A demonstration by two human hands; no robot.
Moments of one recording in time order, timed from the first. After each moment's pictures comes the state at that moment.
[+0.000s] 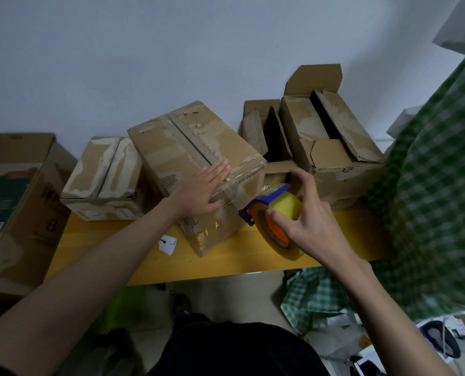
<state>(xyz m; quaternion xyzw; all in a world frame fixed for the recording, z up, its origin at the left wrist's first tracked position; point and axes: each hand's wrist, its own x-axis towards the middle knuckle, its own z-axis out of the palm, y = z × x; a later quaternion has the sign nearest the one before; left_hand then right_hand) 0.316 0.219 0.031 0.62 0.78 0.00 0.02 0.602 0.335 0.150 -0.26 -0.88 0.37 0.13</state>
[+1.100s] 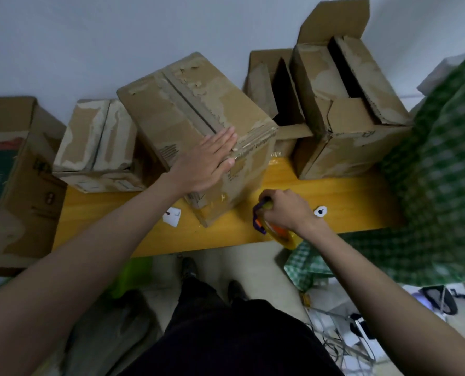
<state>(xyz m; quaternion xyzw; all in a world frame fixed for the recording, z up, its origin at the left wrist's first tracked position) 0.322 0.219 0.036 0.60 0.79 0.10 0.08 0.533 0.350 0.037 -0.28 -0.92 0.22 -0.15</state>
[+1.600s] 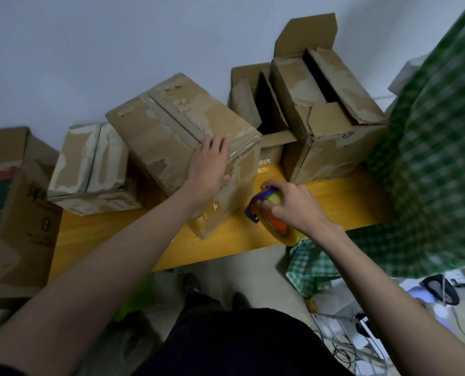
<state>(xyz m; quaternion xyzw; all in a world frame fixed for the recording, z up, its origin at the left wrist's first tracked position) 0.354 0.265 0.046 0.51 0.86 0.01 -0.06 0.565 0.359 0.064 -0.31 -0.90 0.30 0.01</state>
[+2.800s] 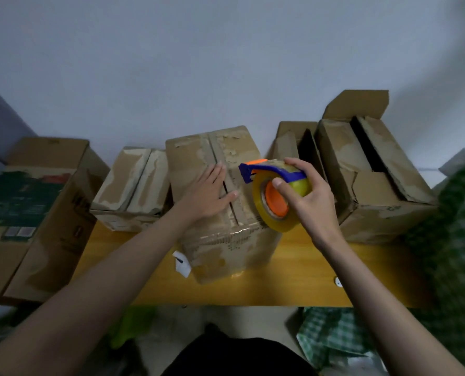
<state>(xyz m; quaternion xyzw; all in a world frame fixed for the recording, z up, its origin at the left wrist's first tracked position) 0.256 0.203 0.065 0.43 0.89 0.07 0.11 0.465 0.352 0.143 -0.21 -0.79 0.50 0.28</state>
